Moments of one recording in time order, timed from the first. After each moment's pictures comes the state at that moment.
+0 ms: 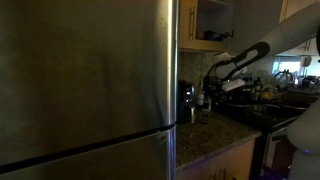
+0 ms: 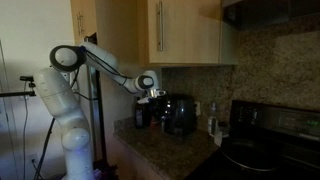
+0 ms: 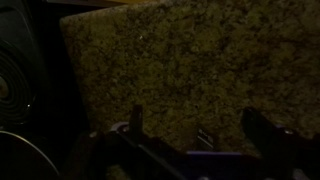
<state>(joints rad) -0.08 -0.29 0.09 -2.39 -0.28 2.14 0.21</state>
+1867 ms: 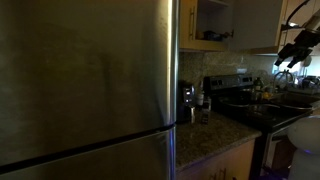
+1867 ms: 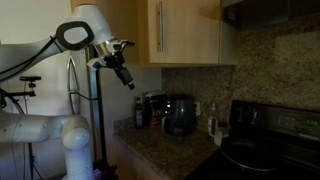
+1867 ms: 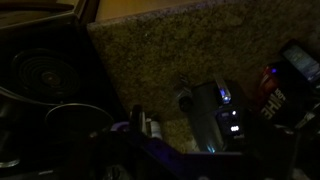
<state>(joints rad) -0.05 -1.26 -0.34 -2.36 -0.15 1.61 -0.16</state>
